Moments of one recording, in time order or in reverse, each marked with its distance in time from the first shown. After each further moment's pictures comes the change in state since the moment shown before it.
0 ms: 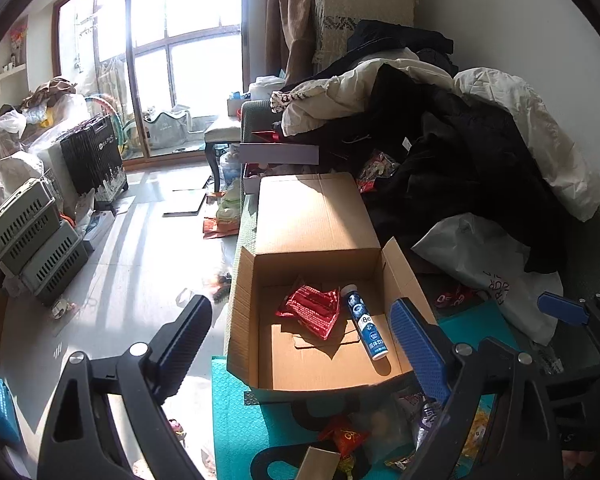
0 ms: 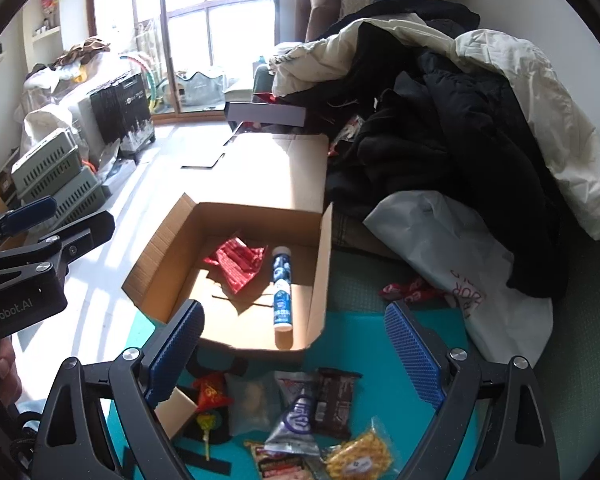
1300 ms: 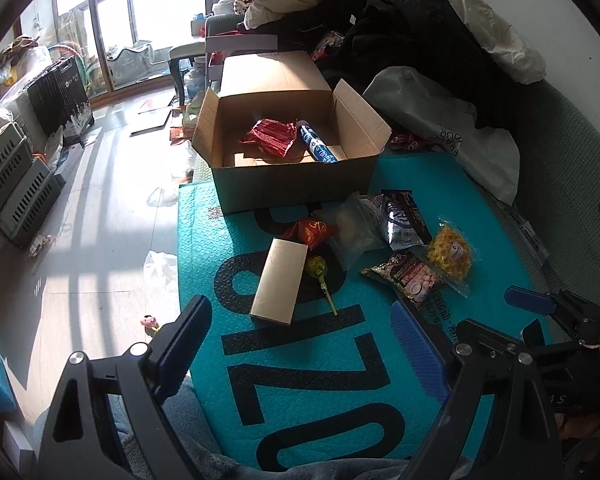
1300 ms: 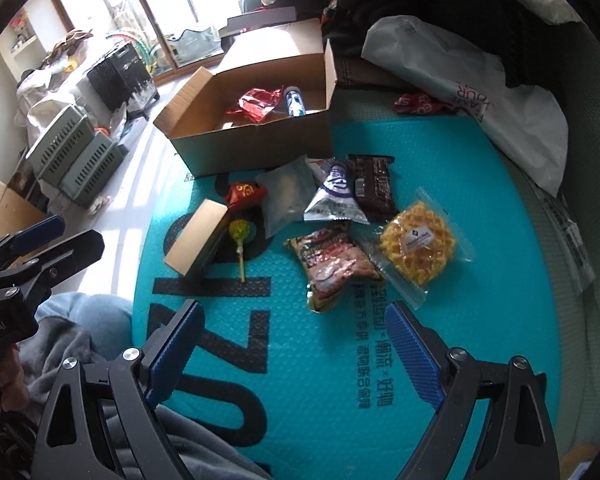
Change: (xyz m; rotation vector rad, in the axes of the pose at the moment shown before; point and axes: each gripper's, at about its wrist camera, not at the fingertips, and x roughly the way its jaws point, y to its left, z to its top) left arm -0.050 -0.006 -0.184 0.061 0.282 -0.125; right arm -0.033 0.013 -0.209 0.185 0.230 0.110
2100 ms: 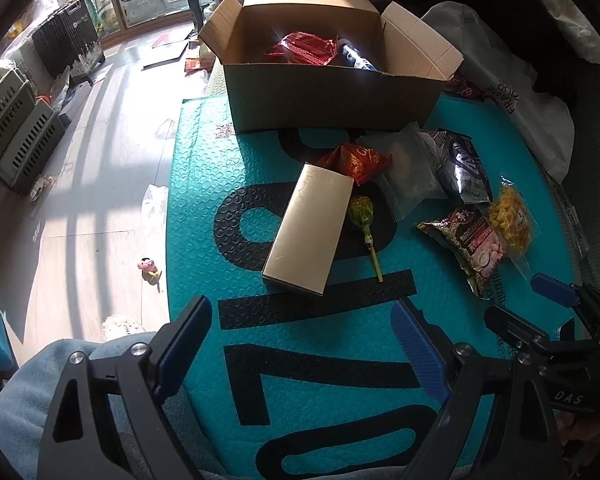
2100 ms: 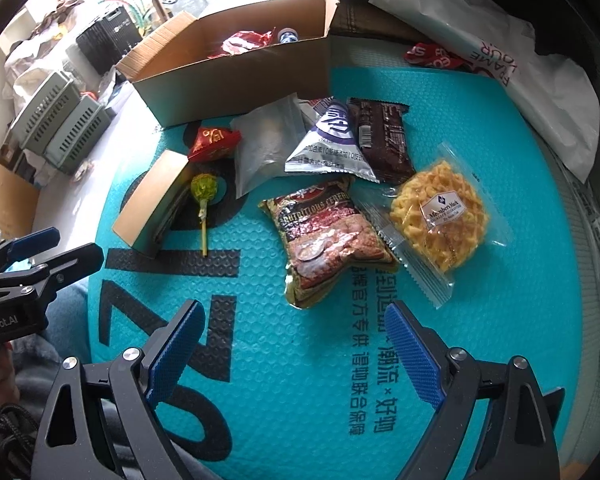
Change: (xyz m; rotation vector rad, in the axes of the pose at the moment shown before) left arm 0.090 0.025 -0.012 -0.095 0.220 0.057; right arm 0.073 -0.014 -0.002 -0.041 0.125 -0.027
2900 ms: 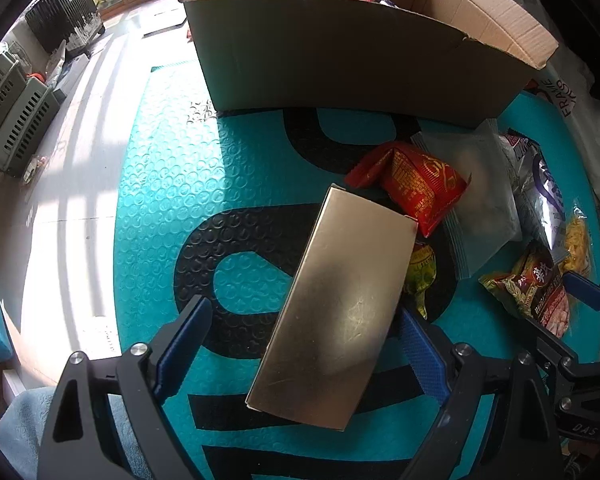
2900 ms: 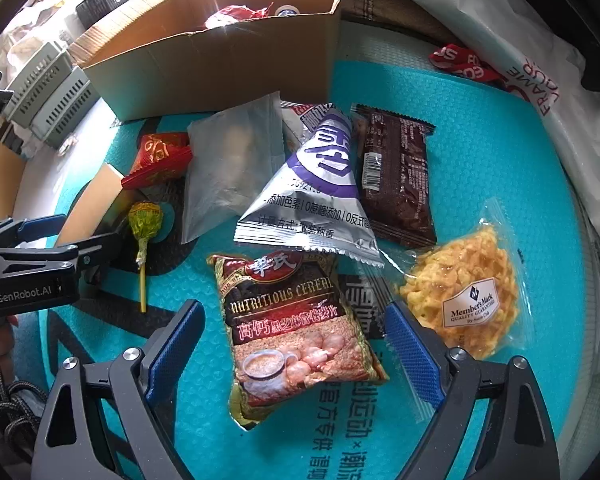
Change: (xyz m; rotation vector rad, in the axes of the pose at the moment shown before) left arm 0.085 0.005 0.040 -0.049 0.116 0.038; right arm 0.065 -0.003 0.050 -0.099 0.065 -0.048
